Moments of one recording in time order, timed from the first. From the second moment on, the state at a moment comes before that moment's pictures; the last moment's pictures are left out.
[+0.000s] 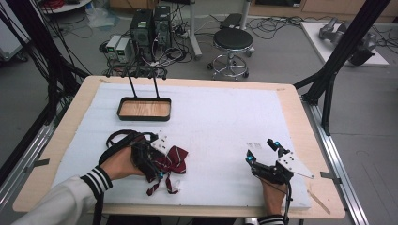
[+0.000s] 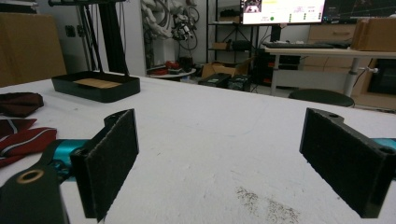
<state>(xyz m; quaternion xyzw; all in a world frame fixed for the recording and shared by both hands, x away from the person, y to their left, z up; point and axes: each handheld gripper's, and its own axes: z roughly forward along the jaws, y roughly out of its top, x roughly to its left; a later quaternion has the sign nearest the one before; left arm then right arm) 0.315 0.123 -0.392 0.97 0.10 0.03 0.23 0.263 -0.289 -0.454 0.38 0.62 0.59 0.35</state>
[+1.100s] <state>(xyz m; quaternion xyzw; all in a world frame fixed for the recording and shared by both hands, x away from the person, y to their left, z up) 0.324 0.106 -0.408 0.98 0.10 0.01 0.16 0.263 -0.289 -0.454 0.38 0.62 0.59 0.35</state>
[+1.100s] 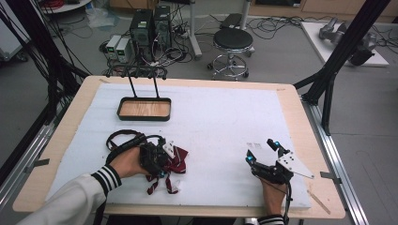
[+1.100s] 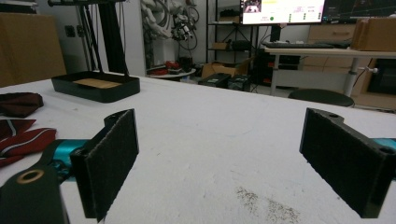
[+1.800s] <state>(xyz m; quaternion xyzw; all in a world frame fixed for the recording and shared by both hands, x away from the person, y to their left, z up) 0.320 0.111 -0.400 0.97 0.10 0.05 0.19 0.263 -0.289 -0.454 0.38 0.62 0.59 0.35</state>
